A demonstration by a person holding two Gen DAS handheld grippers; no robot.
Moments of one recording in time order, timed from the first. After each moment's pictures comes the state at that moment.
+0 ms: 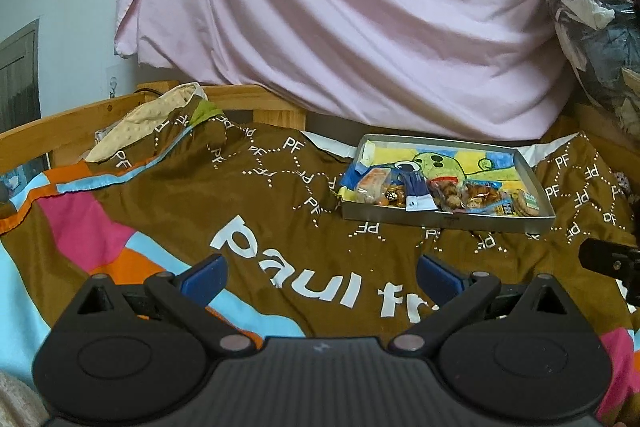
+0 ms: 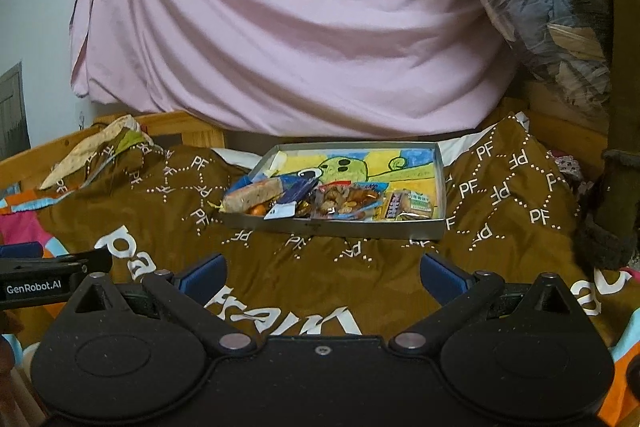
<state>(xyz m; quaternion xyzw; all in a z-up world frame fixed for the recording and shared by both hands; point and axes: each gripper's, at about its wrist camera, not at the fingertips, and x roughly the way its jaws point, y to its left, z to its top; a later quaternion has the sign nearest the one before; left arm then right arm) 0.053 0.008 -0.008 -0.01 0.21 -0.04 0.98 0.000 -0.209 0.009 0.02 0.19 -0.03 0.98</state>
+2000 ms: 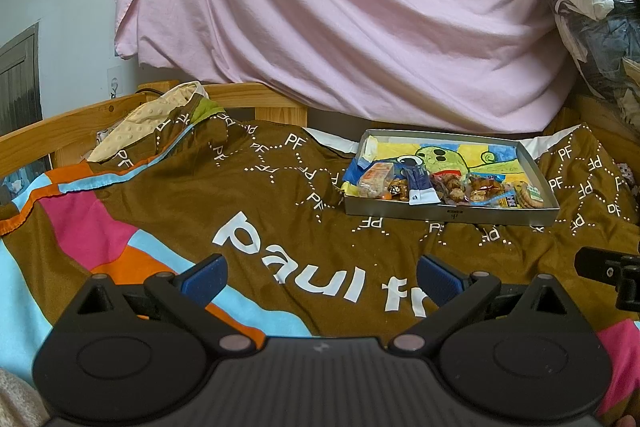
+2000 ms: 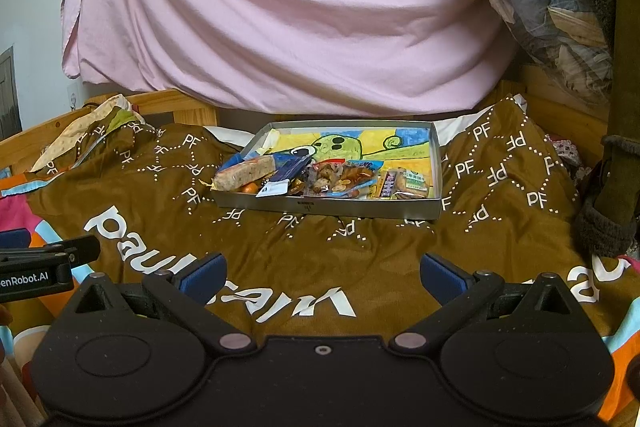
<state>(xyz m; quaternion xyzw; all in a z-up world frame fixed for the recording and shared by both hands) 0.053 0.009 -0.011 0.00 0.21 -0.04 0.98 0.007 -0.209 0.004 0.02 0.21 -0.04 0.98</state>
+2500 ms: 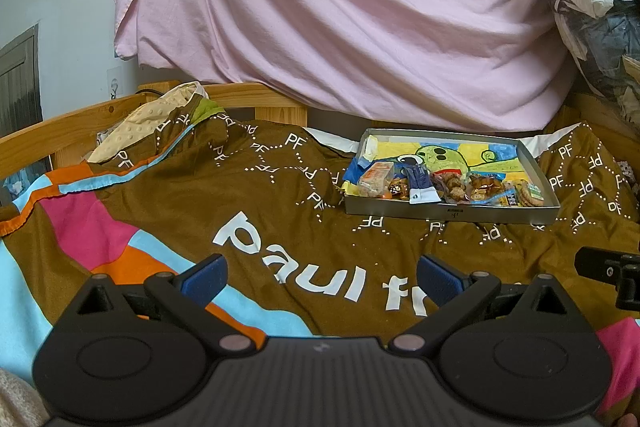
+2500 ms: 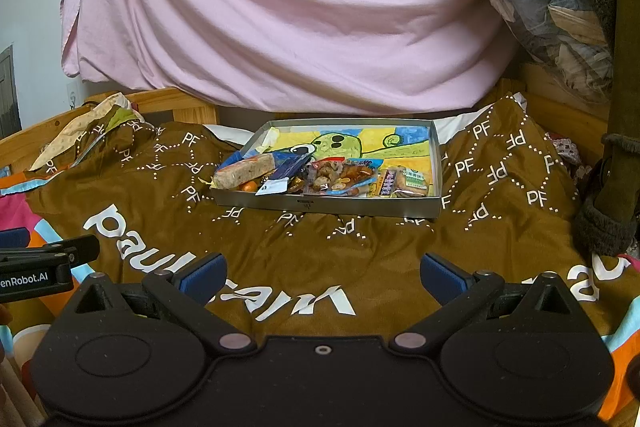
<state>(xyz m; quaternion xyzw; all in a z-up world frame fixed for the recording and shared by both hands) 0.053 0.008 -0.012 0.00 0.21 -0.04 0.98 0.004 -0.209 0.001 0.02 0.22 -0.04 0.98</state>
